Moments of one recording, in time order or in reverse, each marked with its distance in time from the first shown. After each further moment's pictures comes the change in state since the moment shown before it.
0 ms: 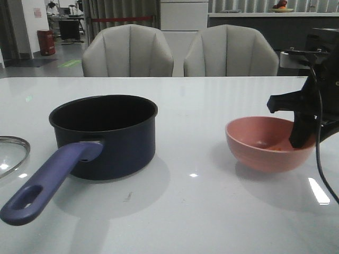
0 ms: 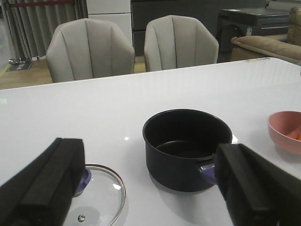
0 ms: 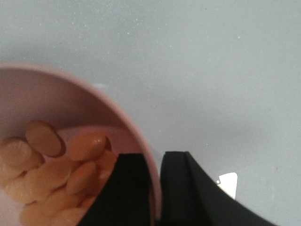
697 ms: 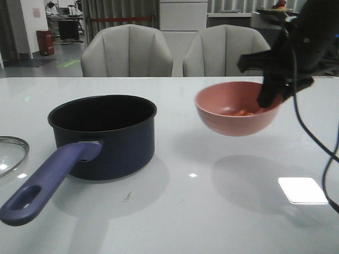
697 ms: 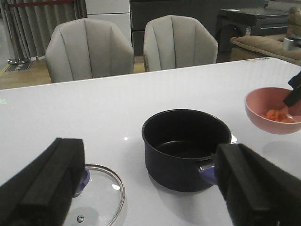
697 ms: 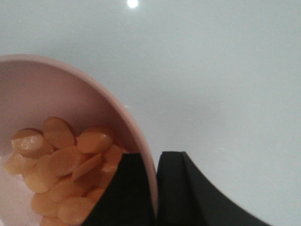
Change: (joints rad) left arm 0.000 0.000 0.000 0.000 0.000 0.000; right arm 0.125 0.000 -0.239 0.009 0.118 -0.035
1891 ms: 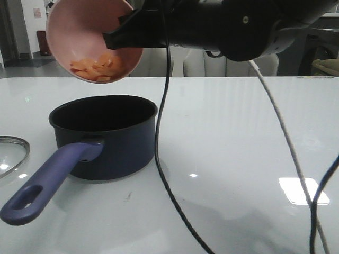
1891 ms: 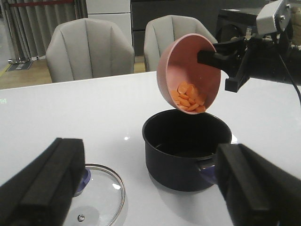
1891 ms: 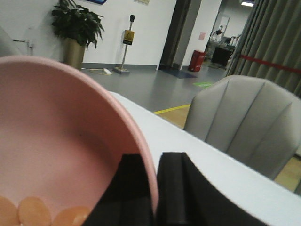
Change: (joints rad) left arm 0.000 0.000 0.000 0.000 0.002 0.000; right arm 0.380 0.095 0.199 -0.143 -1.408 -0.218
